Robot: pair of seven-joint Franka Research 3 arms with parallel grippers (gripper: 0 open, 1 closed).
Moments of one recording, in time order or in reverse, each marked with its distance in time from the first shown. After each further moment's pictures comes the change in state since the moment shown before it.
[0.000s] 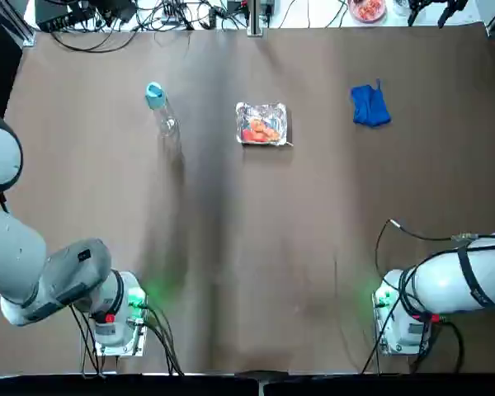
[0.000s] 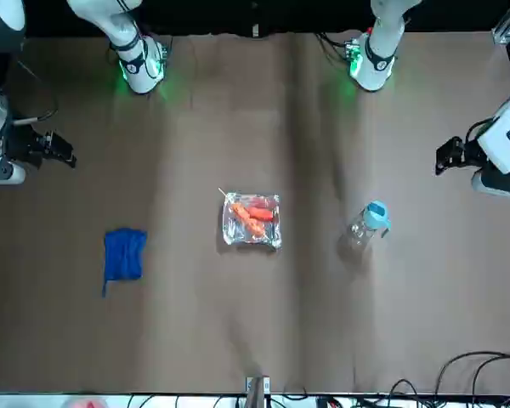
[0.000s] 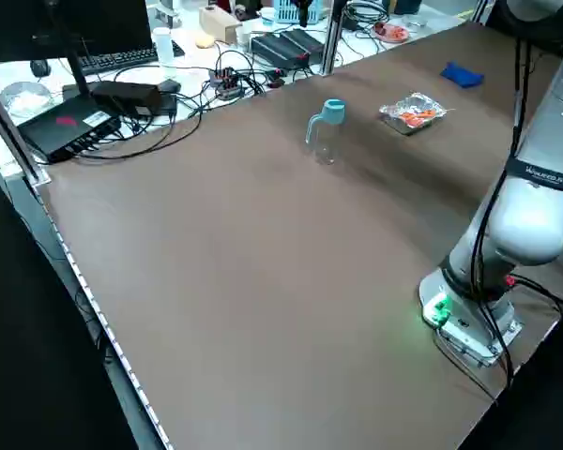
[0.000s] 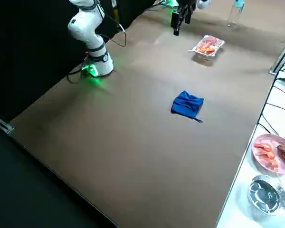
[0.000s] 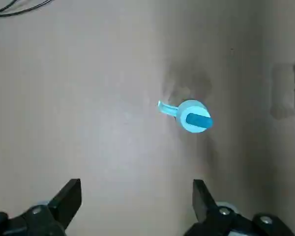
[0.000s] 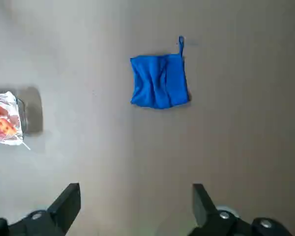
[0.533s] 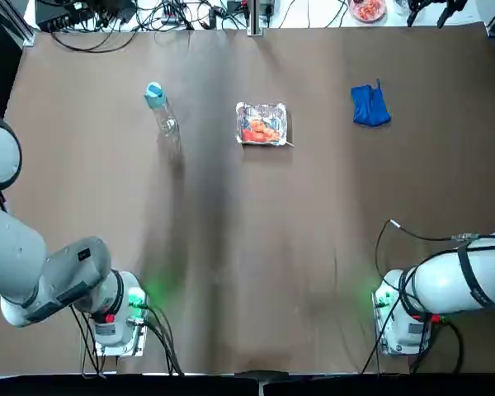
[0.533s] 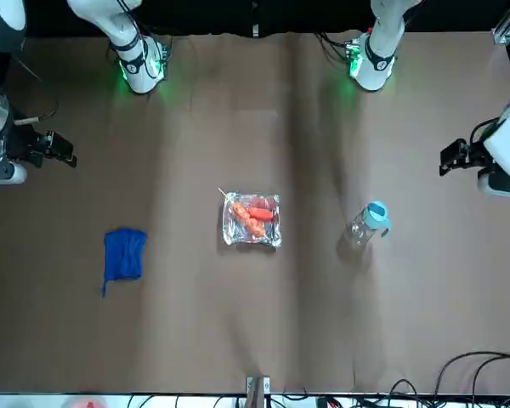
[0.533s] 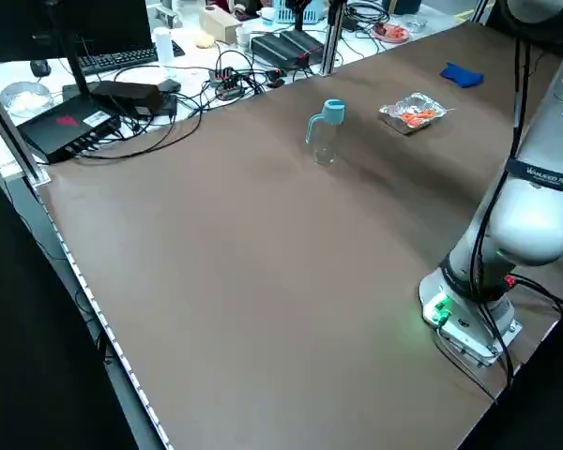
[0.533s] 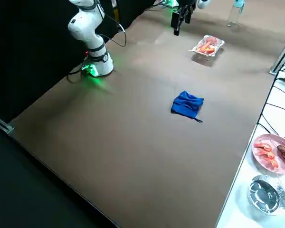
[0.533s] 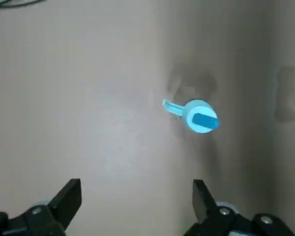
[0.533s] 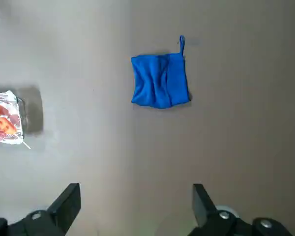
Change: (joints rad) left arm 0.024 0.001 0.002 -0.007 0.000 -0.001 -0.025; right arm 0.000 0.000 0.003 0.000 0.001 -0.002 0.000
